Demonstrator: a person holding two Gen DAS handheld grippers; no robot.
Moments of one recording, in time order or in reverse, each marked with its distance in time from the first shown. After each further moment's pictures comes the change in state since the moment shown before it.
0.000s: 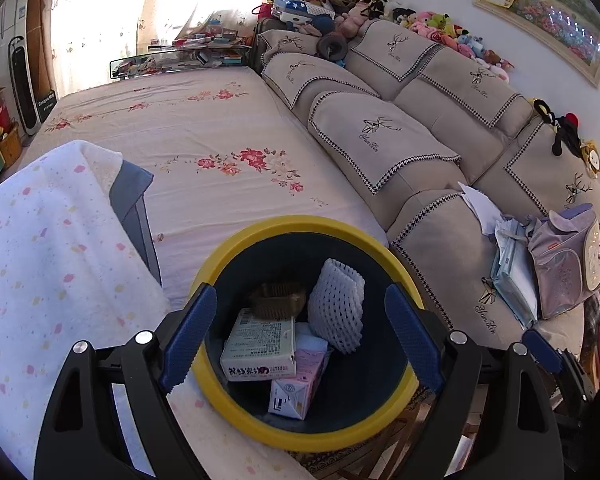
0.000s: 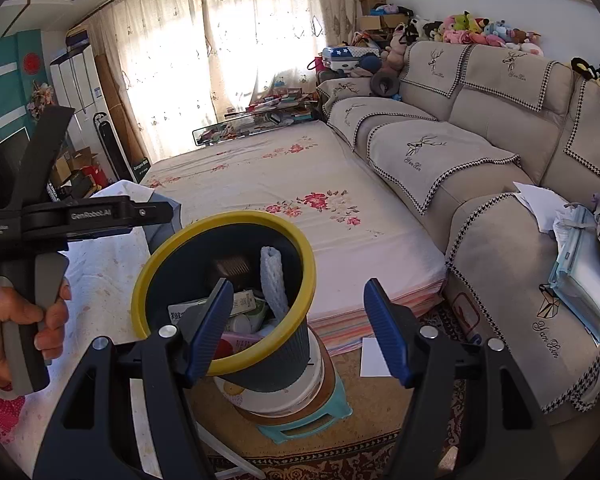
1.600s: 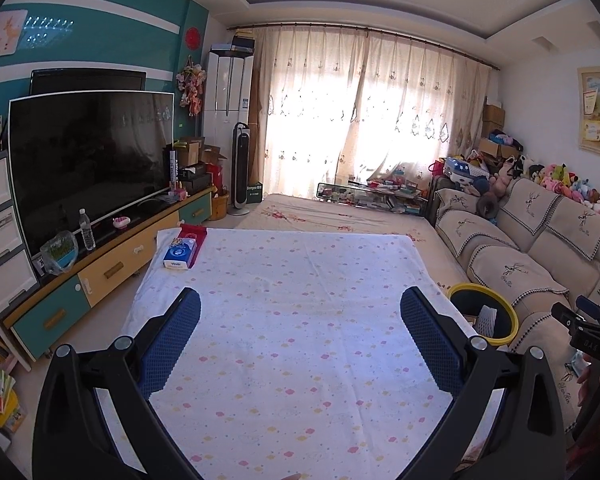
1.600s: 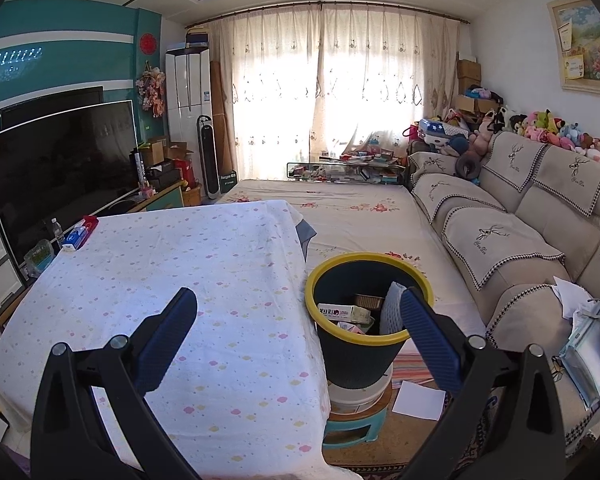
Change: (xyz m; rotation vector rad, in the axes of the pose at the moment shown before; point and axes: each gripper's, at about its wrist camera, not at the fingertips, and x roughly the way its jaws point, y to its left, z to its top) left arm -0.476 0.093 -0.313 -0.261 -0.564 0.599; right arm -0.182 0.148 -0.047 -0.280 -0.182 0.210
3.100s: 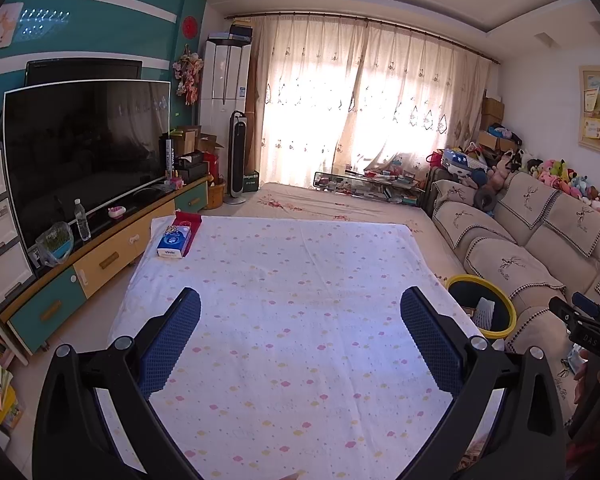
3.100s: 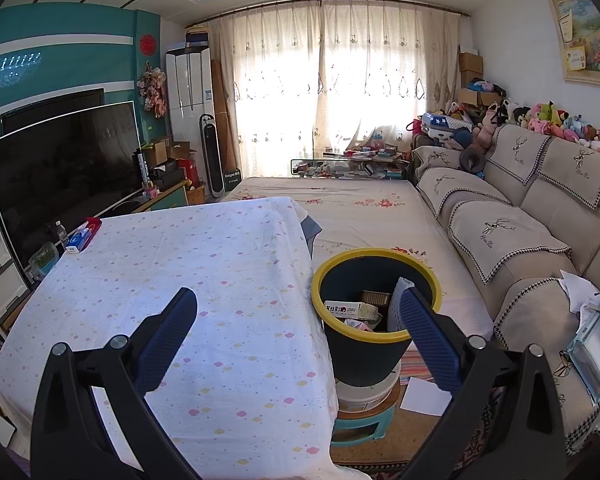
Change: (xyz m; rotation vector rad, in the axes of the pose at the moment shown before) left arm 0.020 -0.003 -0.012 -0.007 0.038 -0.014; right arm 0.013 0.005 -0.001 0.012 0.012 0.016
